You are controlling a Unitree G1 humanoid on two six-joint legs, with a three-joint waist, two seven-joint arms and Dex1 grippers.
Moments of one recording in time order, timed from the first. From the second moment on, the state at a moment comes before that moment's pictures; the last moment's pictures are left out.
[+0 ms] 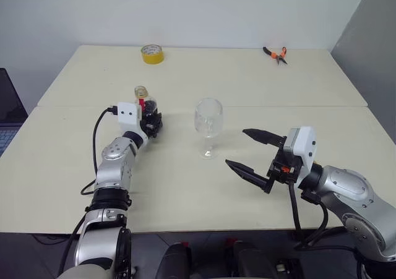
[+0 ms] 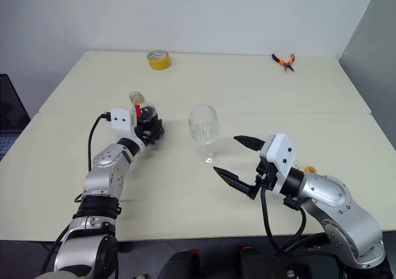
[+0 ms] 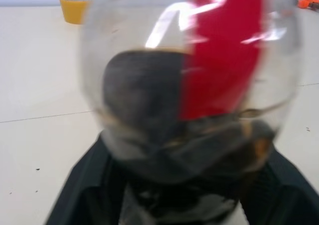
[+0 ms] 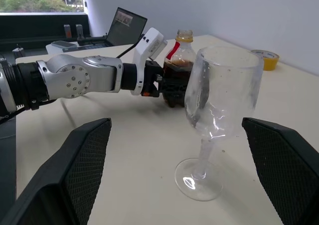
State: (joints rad) left arm -0.58 0.35 0.20 0.48 -0.22 0.14 -0.37; right arm -0.15 -0.58 0.03 -0.76 0.59 0.57 0.58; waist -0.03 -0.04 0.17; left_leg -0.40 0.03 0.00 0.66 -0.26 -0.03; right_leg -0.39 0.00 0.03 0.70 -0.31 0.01
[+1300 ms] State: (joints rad) left arm -0.88 0.54 -0.15 0.62 0.18 -0.45 -0.55; right arm -0.23 -0.47 0.06 -0.76 0.54 0.65 0.39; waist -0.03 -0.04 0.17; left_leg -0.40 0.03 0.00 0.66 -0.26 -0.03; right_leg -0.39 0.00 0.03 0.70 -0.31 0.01
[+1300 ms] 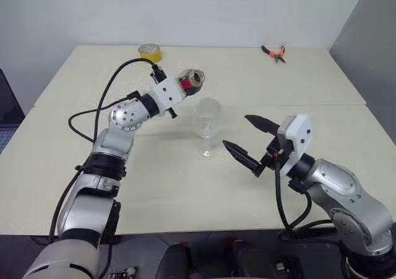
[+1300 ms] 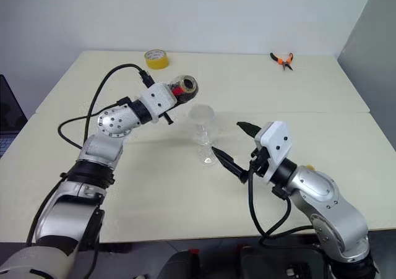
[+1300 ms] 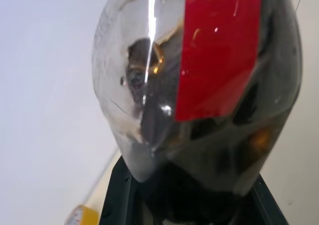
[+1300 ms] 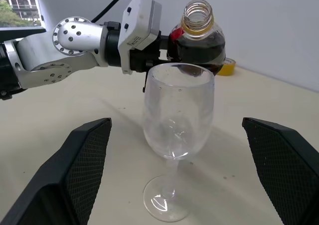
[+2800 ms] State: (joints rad) left arm -1.10 0.67 -0.30 0.88 0.61 -0.88 -0.21; right arm -0.28 -0.46 0.10 -0.74 0.50 0.63 0.46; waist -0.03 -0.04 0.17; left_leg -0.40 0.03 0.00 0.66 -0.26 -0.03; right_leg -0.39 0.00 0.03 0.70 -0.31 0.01
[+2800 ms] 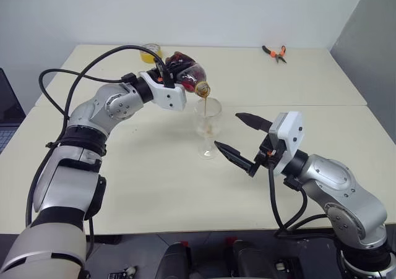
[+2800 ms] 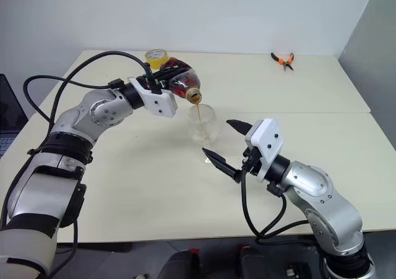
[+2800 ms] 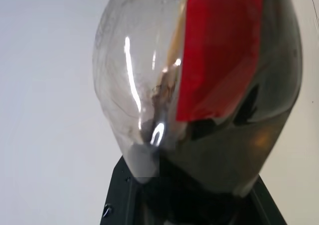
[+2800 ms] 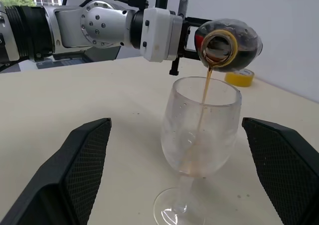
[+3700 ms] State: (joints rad) left arm -1.14 0.68 -0.33 0.91 0.68 -0.89 -0.14; right arm -0.25 -0.46 0.10 -0.74 0.48 0.62 0.47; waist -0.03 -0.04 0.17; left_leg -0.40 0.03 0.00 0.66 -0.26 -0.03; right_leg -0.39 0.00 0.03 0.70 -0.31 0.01
